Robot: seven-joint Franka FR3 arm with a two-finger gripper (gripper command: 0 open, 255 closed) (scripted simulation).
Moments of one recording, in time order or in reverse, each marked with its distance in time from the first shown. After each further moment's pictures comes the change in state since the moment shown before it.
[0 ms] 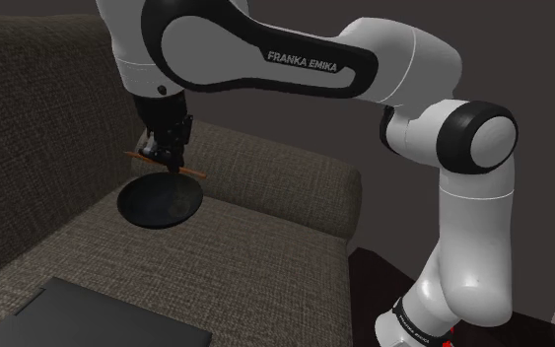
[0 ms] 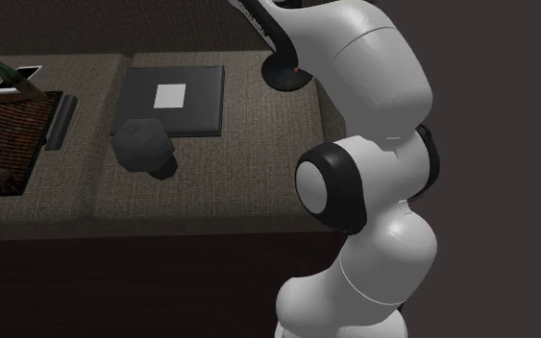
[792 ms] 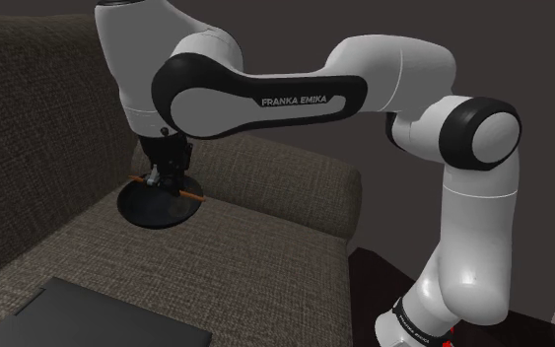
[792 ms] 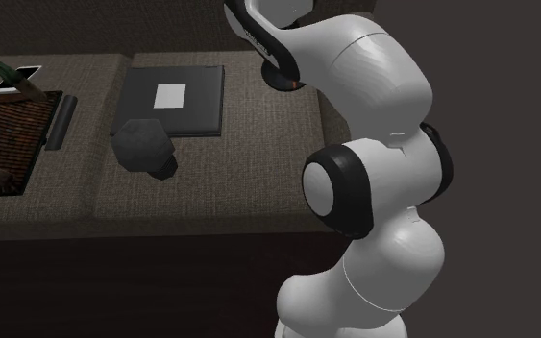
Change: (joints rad) arm -0.060 -0.031 0.004 -0.211 0.017 0.173 0.040
